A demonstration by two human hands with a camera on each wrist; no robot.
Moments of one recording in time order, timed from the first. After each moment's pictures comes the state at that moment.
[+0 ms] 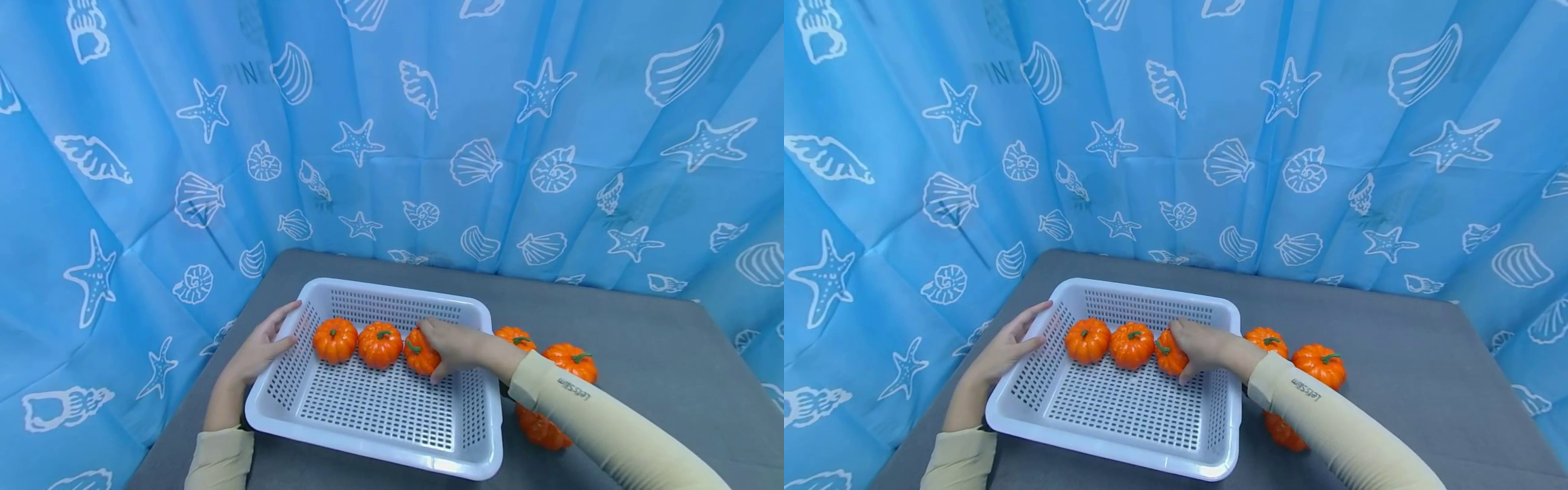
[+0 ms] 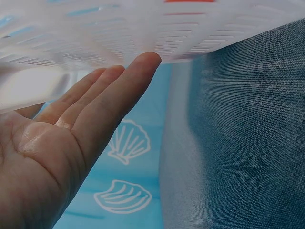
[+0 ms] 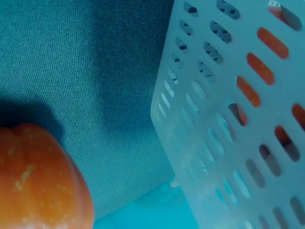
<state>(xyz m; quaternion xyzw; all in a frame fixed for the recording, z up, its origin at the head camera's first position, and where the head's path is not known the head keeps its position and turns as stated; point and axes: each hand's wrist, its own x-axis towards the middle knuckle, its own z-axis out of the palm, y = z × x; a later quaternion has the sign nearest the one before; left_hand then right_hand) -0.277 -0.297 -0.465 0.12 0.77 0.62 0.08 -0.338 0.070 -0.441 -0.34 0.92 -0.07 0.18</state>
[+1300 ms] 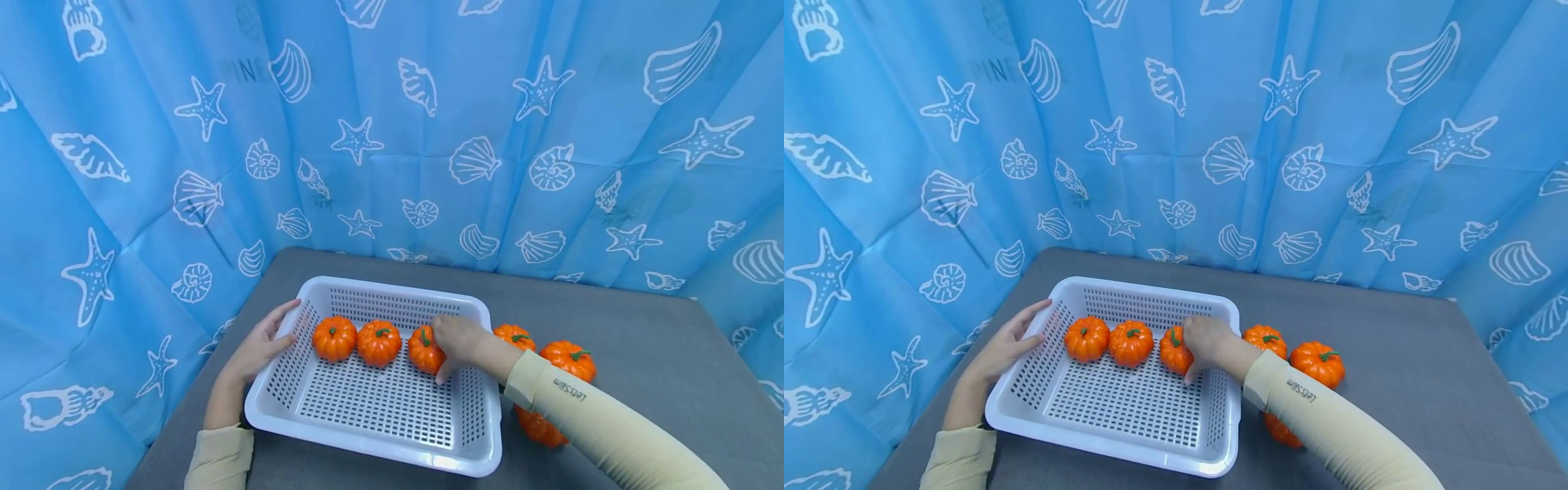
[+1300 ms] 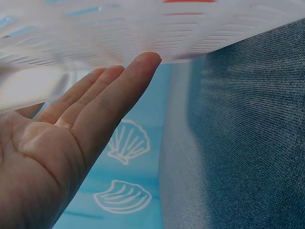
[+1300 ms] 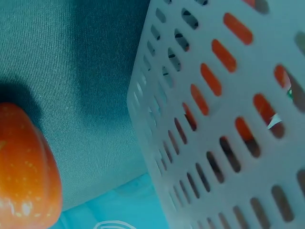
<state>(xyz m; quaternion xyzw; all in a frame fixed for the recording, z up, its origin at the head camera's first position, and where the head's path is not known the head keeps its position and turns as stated) -0.276 -0.295 -0.463 0.12 0.76 0.63 0.08 -0.331 0.068 -0.434 -0.29 0.95 0.08 0.12</state>
